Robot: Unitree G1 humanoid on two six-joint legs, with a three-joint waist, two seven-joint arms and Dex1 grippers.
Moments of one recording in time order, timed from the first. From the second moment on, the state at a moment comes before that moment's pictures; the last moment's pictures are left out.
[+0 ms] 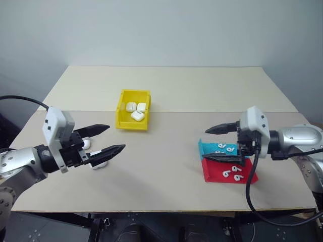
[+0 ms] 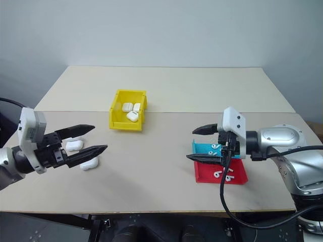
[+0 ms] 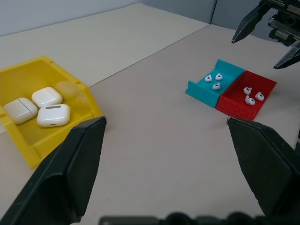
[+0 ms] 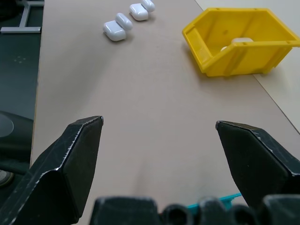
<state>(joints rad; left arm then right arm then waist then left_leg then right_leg) -0.06 0.93 0.52 -0.64 -1.00 0.82 -0.72 -0.42 -0.93 -0.08 -0.37 0.59 0.57 1.16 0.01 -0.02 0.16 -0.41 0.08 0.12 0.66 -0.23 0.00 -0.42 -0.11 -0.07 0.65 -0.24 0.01</state>
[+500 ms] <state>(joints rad) -0.01 0.99 0.51 -0.70 -0.90 0.82 -0.68 -0.43 -0.91 -0.05 -0.35 0.58 0.57 1.15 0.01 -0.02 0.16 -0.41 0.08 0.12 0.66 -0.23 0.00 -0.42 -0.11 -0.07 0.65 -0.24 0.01</state>
